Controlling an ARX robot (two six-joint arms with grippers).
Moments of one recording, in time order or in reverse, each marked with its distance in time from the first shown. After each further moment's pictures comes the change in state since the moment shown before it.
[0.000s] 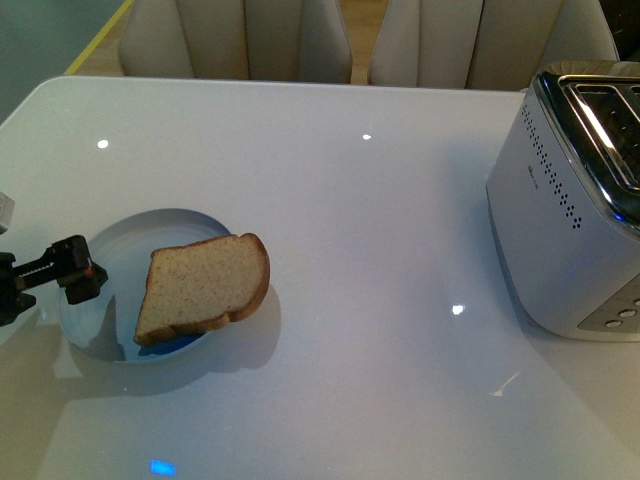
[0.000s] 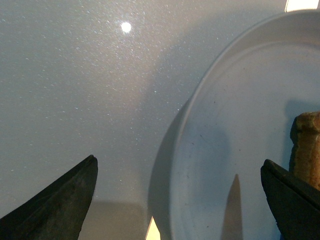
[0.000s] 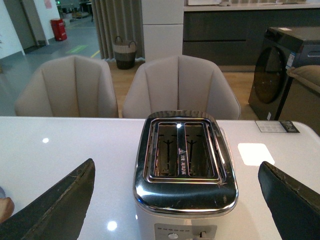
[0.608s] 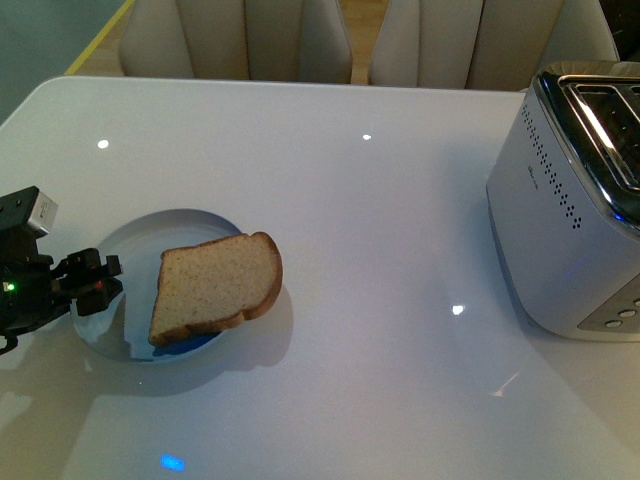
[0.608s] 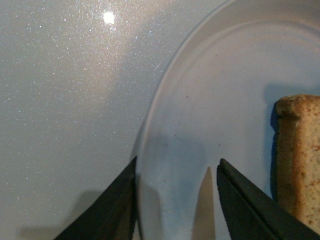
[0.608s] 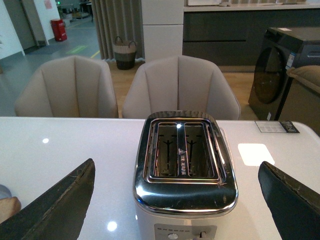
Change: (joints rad) left arm -0.056 0.020 0.028 -0.043 0.047 0.005; right arm 0.000 0.000 0.000 0.000 0.000 0.000
